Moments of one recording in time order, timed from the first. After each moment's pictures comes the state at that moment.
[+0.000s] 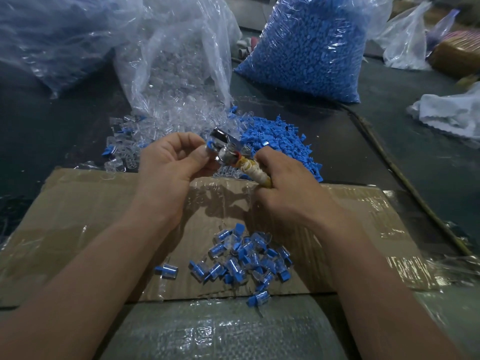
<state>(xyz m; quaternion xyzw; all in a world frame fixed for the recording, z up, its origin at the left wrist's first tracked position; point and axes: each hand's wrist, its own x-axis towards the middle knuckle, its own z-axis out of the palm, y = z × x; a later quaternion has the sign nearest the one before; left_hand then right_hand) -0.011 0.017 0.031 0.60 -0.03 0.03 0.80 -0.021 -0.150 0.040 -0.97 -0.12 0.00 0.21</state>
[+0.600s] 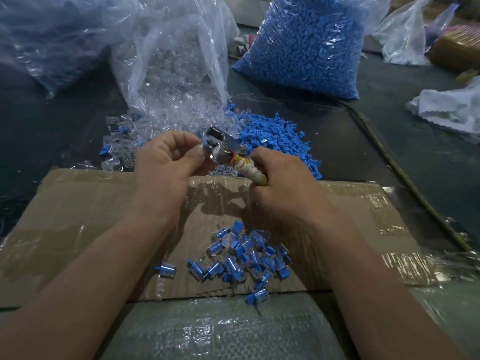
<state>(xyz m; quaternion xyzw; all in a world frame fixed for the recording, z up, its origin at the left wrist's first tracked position) -0.013 0.017 0.029 0.66 -0.02 0.07 0.75 -0.020 -0.146 0.039 -0.97 -0.12 -0.03 0.21</state>
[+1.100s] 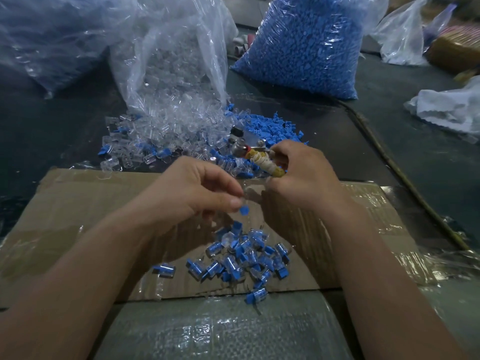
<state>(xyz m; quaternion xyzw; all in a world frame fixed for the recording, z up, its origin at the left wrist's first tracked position) -0.017 0.026 0.037 0.74 -0.15 -0.24 0.61 -0.010 -0.172 0.040 -0.98 -0.03 -0.04 0.20</state>
